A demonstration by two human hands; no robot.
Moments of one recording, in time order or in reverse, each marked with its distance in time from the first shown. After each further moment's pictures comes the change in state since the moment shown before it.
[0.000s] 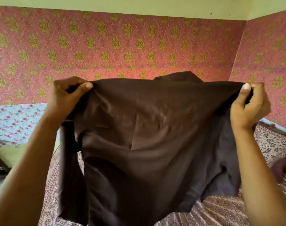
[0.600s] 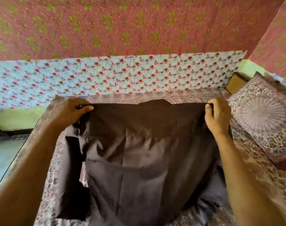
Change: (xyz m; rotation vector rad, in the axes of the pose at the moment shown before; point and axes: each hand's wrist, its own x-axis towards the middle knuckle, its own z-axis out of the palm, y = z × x) left_hand -0.027 -0.250 0.171 0.251 -0.429 -0.581; right_hand -0.186 0.180 0.167 -0.073 -0.840 0.005
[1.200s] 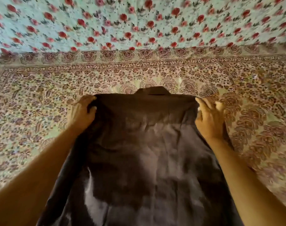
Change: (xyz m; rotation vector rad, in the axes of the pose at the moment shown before) left_hand 0.199 -0.292 0.288 0.269 -0.075 -0.253; right_hand -0.077 0.112 0.414 -0.200 -0.520 0.014
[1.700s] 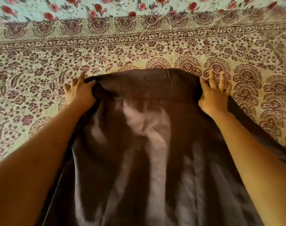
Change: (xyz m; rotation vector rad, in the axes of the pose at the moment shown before) left_hand 0.122 -0.070 0.101 0.534 -0.212 -0.113; right_hand 0.070 -0.003 0.144 -0.237 -0.462 0.103
